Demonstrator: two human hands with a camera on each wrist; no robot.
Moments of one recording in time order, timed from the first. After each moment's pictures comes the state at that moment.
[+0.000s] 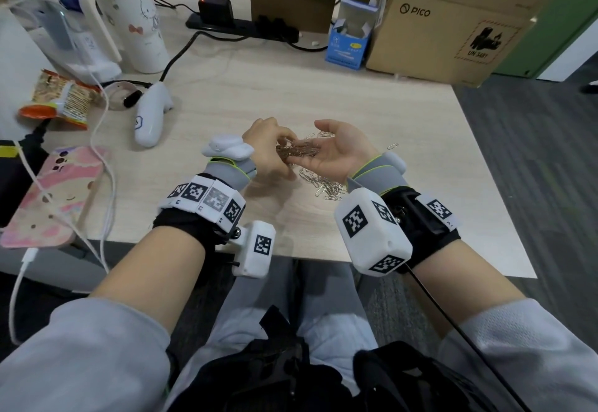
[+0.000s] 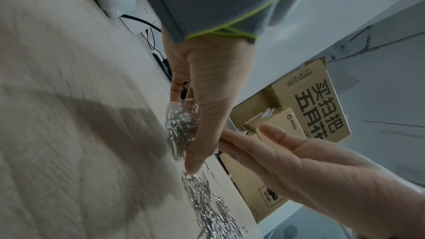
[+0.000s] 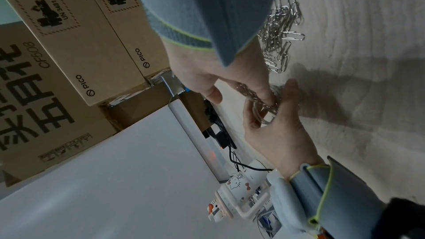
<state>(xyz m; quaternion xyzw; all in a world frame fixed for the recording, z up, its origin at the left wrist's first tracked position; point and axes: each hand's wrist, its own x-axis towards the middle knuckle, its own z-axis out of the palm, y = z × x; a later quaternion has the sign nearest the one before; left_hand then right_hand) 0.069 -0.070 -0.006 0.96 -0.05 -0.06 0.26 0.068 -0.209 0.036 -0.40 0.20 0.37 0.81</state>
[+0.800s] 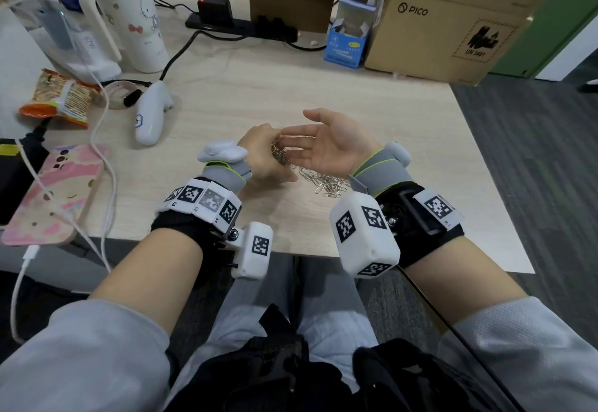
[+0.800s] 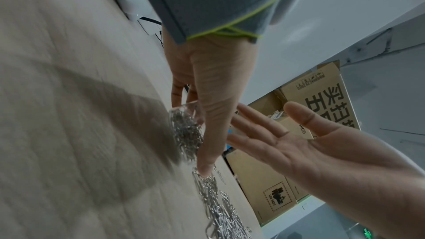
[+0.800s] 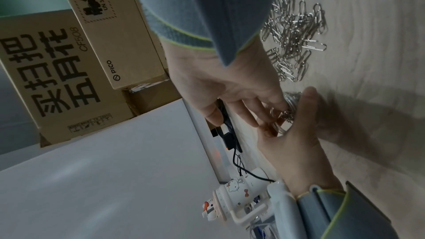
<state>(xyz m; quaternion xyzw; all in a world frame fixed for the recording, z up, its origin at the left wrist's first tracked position) 0.052 -0.072 -0.004 0.95 -0.01 -0.06 0.30 0.069 -0.209 0.039 -0.55 0.09 0.39 0.73</state>
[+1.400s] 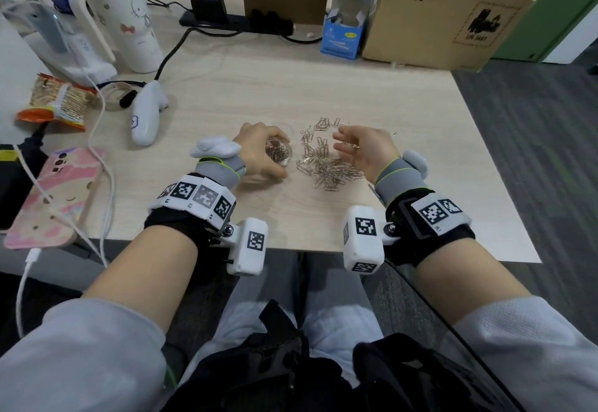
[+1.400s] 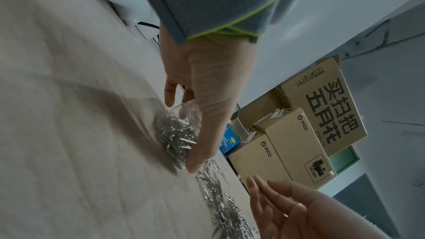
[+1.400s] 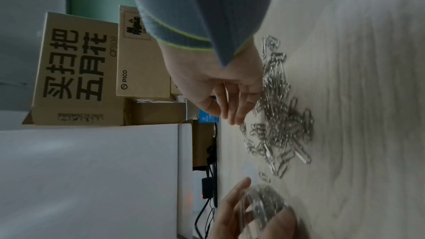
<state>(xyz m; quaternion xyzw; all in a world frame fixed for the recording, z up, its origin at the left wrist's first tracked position) 0.056 -0.066 -0.010 0.95 -0.03 -0.09 0.29 0.079 -0.261 -0.004 -0.65 0.19 0.12 0.73</state>
